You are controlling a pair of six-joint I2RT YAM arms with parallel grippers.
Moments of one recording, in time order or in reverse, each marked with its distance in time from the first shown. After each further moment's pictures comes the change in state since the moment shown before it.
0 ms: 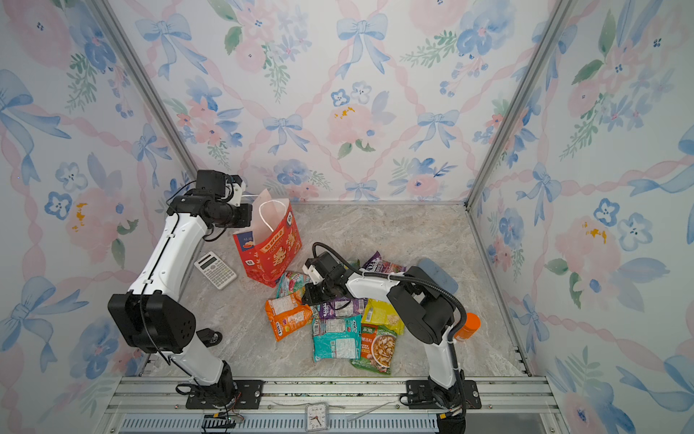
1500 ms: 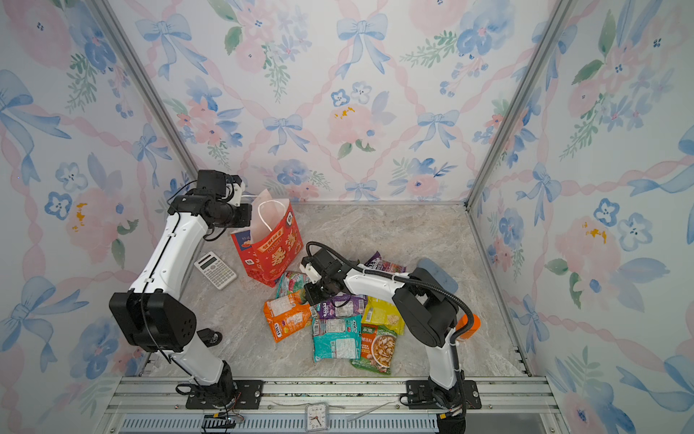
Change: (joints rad) left arm 0.000 0.008 0.006 0.000 -0.031 0.000; right arm 0.031 -0.023 0.100 -0.200 0.098 -0.180
